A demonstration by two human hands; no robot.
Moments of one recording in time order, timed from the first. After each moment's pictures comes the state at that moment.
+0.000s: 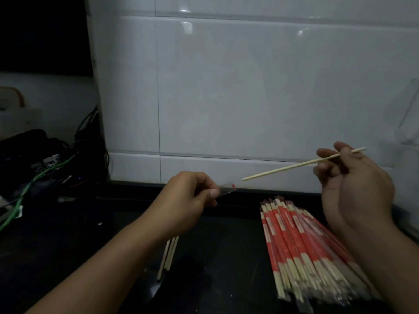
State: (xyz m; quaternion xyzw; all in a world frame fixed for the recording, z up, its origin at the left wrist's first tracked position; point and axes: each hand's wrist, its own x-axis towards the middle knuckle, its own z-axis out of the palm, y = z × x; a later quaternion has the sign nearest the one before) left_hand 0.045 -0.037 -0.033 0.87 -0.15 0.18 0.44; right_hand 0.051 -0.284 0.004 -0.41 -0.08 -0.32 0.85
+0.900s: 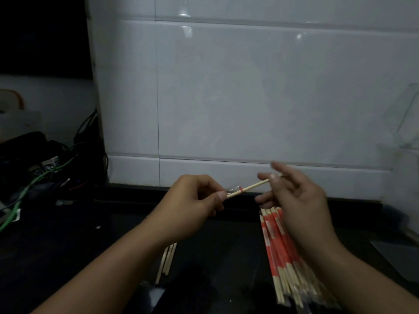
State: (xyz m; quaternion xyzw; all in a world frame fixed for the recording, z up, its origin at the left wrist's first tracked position) left_hand 0.038 -0.044 -0.028 0.83 -0.18 0.15 0.51; right_hand 0.040 -0.241 -0.031 -0.69 -0.16 -0.28 0.65
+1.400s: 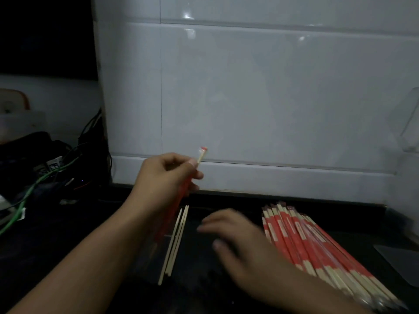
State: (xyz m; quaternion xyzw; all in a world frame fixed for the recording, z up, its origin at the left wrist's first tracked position) left_hand 0.039 -0.021 -0.008 0.71 -0.07 0.22 0.67; right_hand 0.030 -0.208 -0.075 -0.82 -0.45 -0.22 0.27
